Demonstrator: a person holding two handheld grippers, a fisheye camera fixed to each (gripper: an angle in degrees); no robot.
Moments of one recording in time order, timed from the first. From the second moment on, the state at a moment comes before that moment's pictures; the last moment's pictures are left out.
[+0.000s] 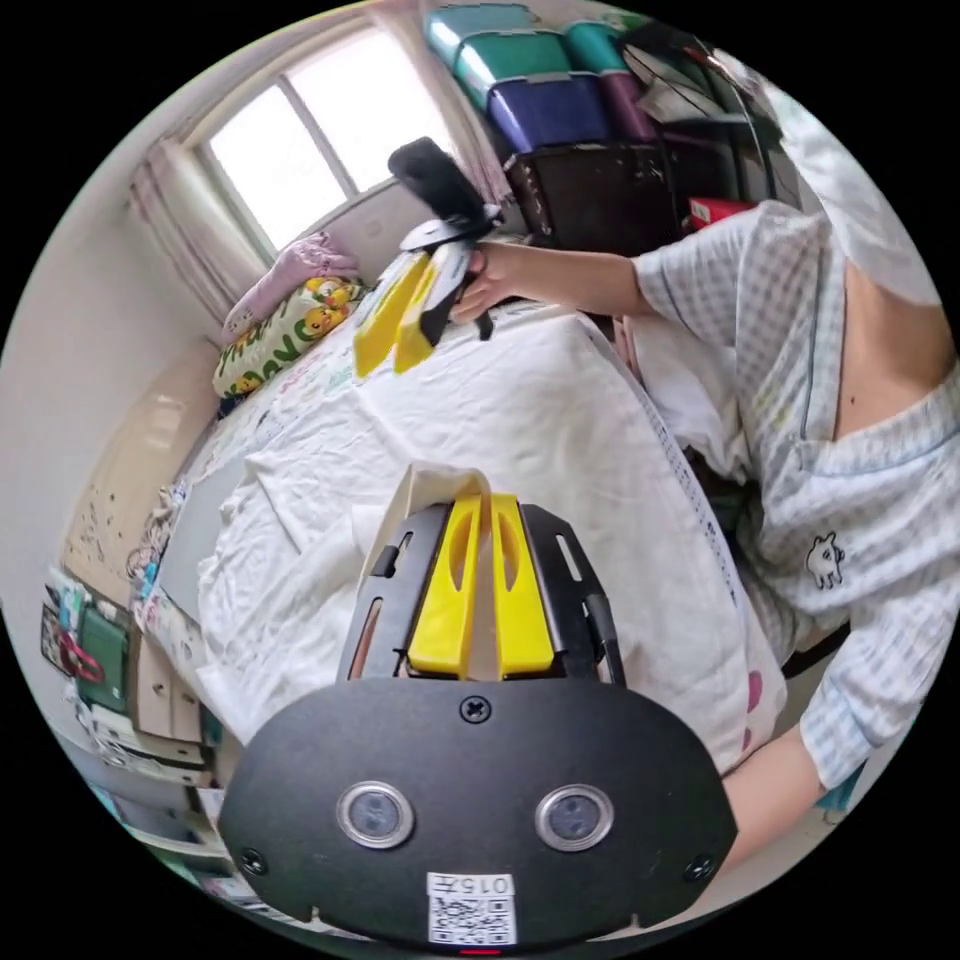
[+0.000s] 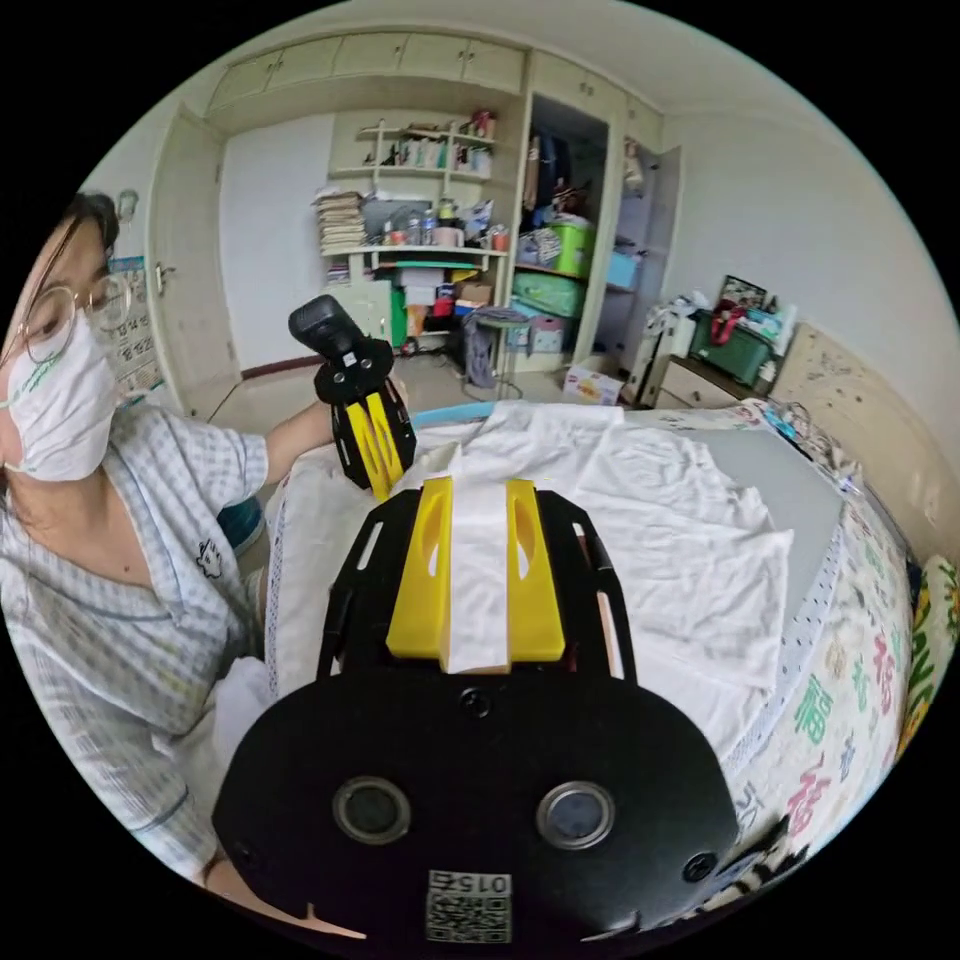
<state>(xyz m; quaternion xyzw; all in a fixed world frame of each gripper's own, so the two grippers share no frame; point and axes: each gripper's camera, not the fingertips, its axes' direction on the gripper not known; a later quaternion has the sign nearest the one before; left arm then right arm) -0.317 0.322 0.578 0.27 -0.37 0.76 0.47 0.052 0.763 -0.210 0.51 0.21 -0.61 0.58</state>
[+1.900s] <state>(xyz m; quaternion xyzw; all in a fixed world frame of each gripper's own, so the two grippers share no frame) -0.512 0.312 0.340 0.40 -0.42 0.69 0.43 0.089 0.660 -0.080 0.47 0.39 -0.61 0.50</state>
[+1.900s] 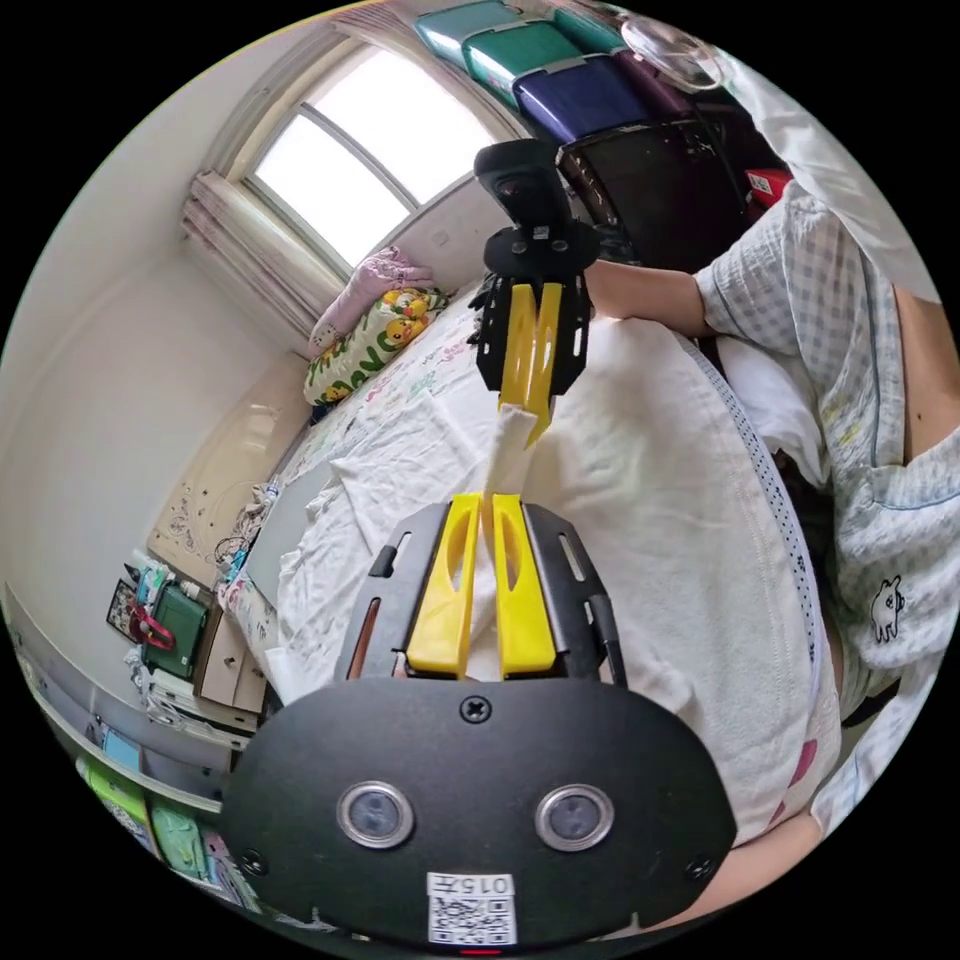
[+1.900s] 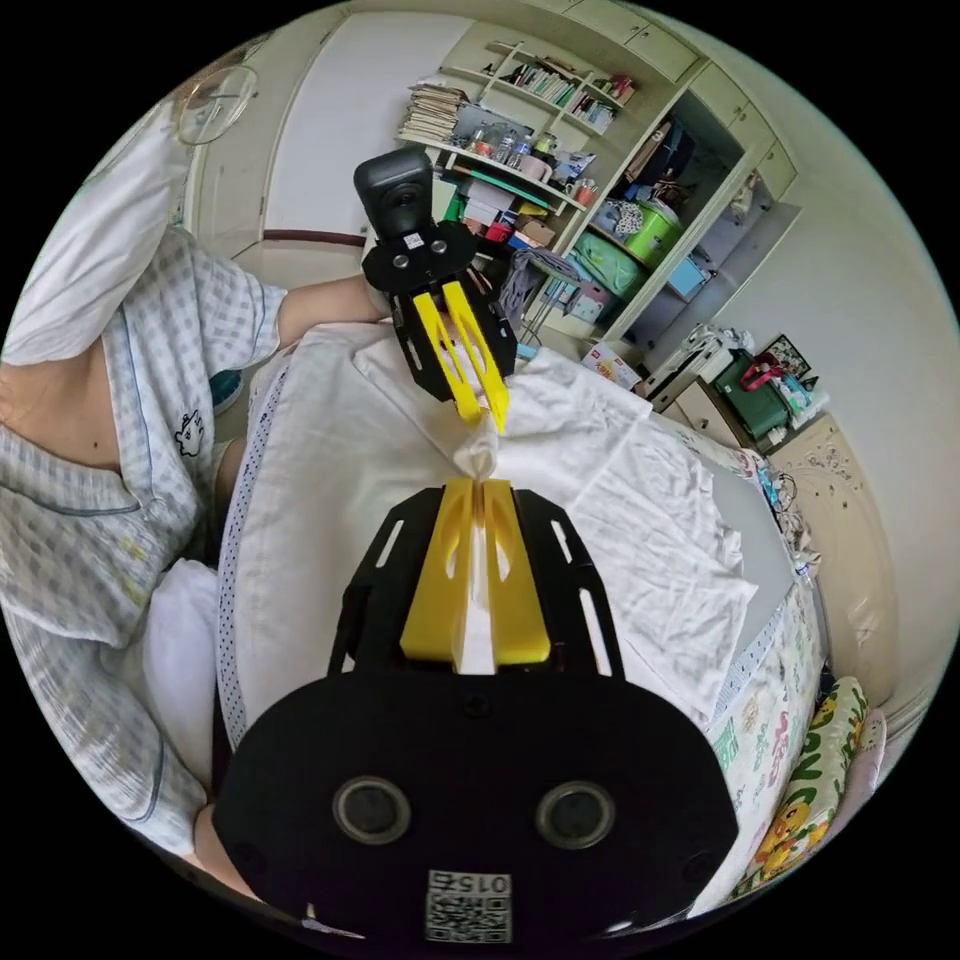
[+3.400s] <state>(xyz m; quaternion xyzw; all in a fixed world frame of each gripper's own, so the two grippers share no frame) -0.873 0.108 0.233 0.52 -0.38 0.38 0.67 0.267 0.637 -0.060 0.55 0.15 -0.33 0.75</state>
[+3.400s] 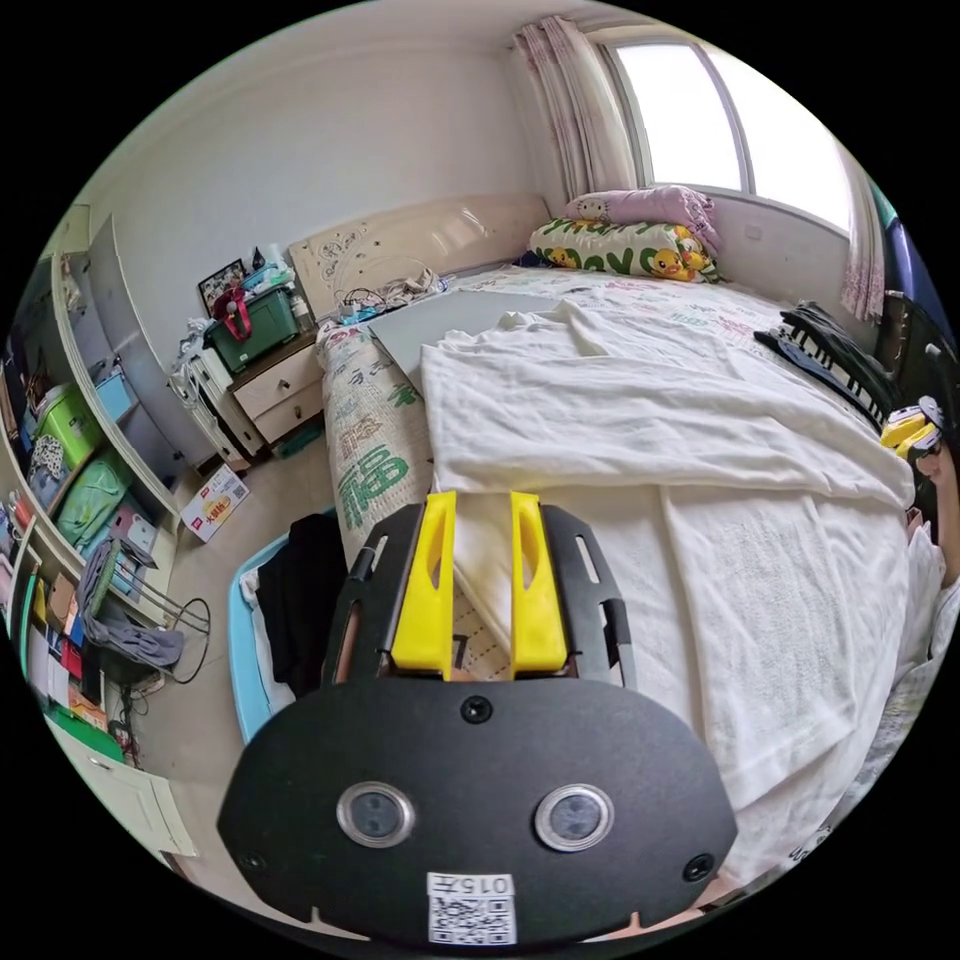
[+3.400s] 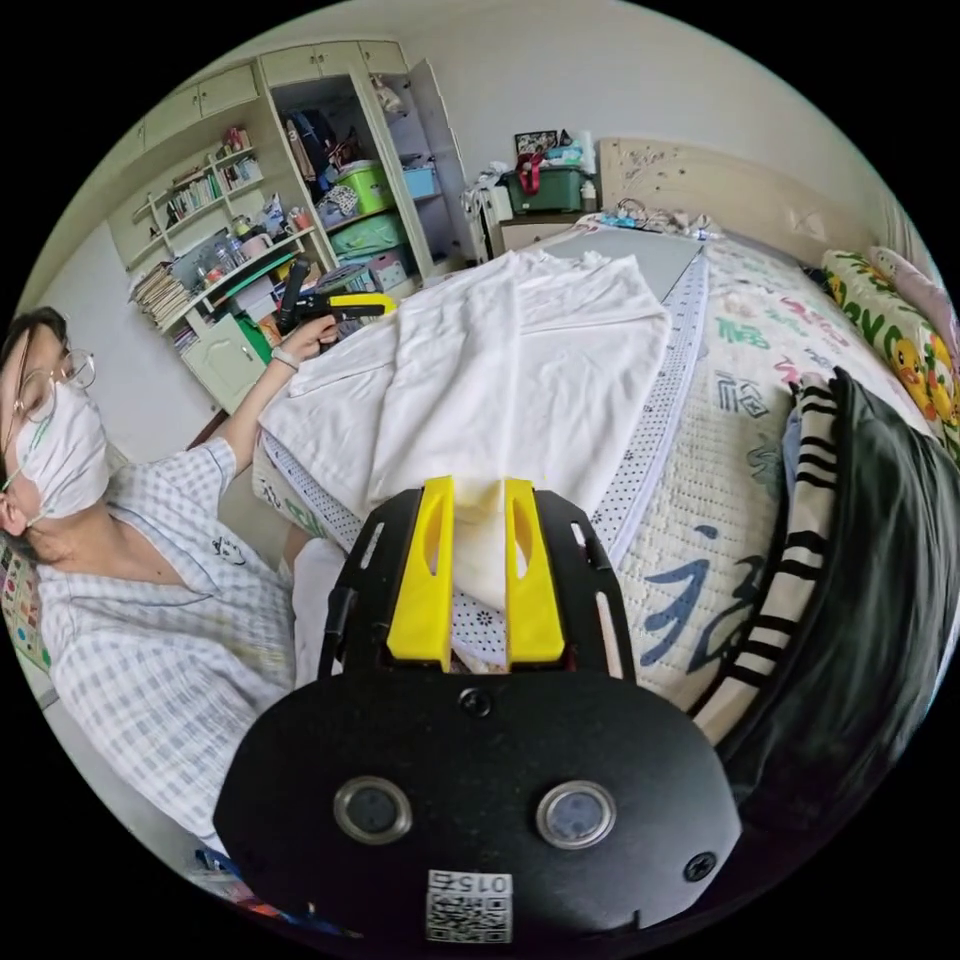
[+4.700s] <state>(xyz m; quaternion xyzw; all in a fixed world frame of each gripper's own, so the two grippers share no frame) -0.368 0.340 0.332 0.26 -0.34 0.81 0.41 0.383 0.593 -0.031 0.65 0.15 -0.35 0.66</state>
